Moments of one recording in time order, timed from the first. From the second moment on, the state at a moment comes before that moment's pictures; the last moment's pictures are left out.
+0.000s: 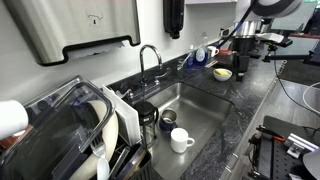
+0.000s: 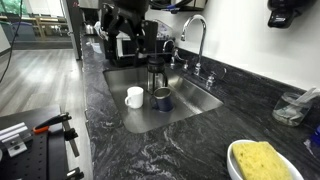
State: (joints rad) arm 0.04 -0.38 -0.30 -2.55 0.02 2.05 -0.61
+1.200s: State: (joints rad) arm 0.03 -0.18 -0.19 -2.35 -0.17 2.25 -0.77
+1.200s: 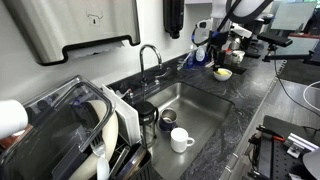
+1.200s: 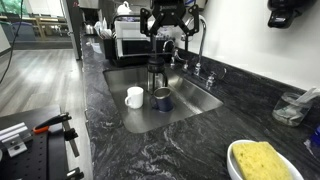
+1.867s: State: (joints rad) arm 0.01 -0.09 -0.20 -2.38 -0.17 2.71 -1.24
